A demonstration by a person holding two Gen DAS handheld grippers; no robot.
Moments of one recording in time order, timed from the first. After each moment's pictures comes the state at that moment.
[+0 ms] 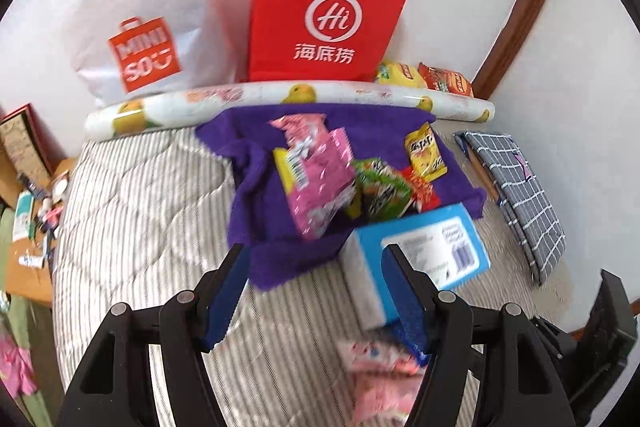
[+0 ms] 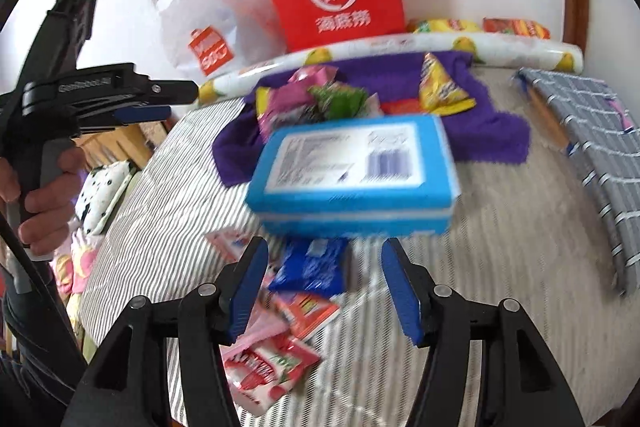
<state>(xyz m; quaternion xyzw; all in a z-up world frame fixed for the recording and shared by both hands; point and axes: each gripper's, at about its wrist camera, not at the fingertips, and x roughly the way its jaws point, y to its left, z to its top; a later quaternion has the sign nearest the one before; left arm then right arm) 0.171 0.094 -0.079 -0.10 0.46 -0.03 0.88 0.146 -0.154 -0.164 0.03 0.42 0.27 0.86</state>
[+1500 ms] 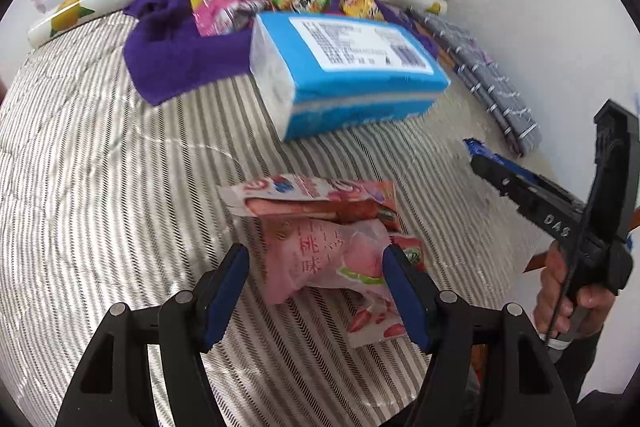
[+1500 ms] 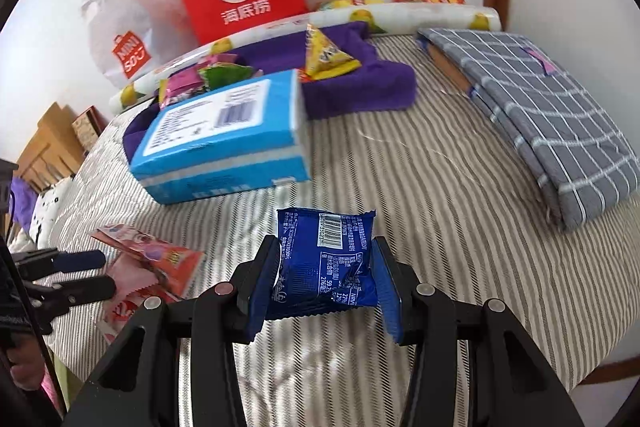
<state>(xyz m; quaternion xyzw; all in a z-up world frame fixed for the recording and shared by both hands) 0.084 0.017 -0.178 -0.08 0.55 -0.12 0.83 0.145 -0.234 -0.203 0.04 0.44 0.15 0.89</state>
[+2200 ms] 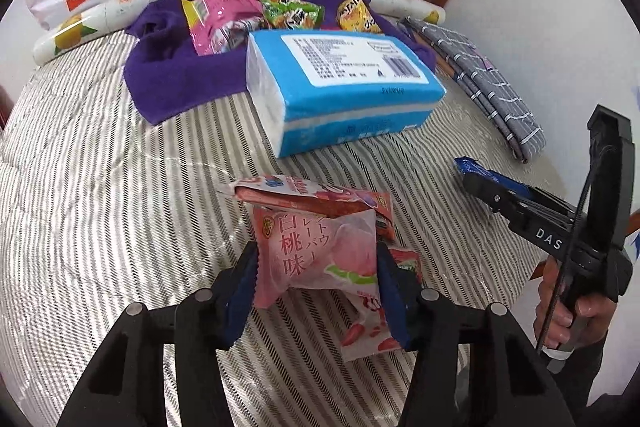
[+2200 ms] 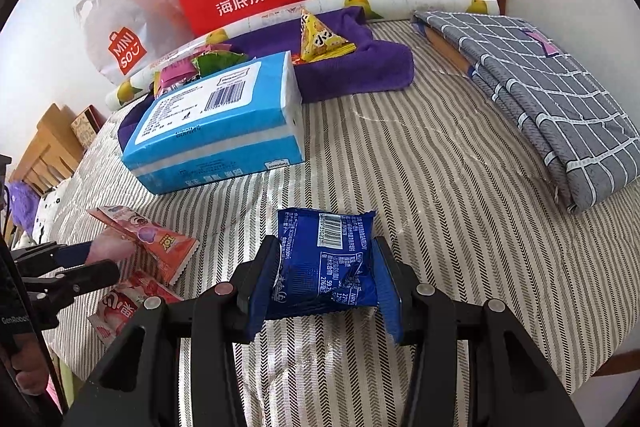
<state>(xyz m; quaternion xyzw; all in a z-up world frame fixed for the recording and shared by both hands) 0.085 0.013 -0.170 -0.07 0.52 -0.11 0.85 0.145 -0.236 -0.214 0.05 0.45 0.15 0.88</state>
